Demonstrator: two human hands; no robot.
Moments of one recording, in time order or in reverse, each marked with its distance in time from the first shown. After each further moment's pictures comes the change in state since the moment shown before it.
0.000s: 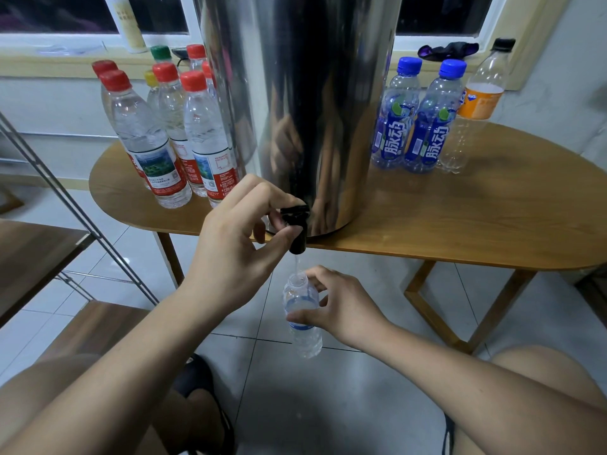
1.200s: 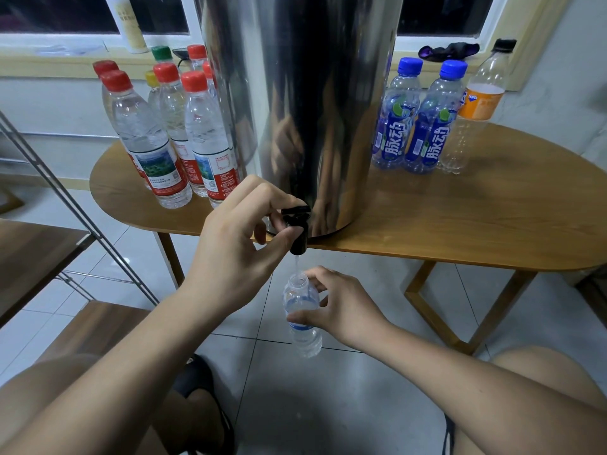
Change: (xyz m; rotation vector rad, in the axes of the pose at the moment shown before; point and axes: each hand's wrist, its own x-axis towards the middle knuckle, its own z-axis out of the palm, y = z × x) left_hand -0.001 -0.001 0.000 -0.006 -0.011 -0.011; right_hand 0.001 0.001 0.000 -0.009 -0.004 -0.009
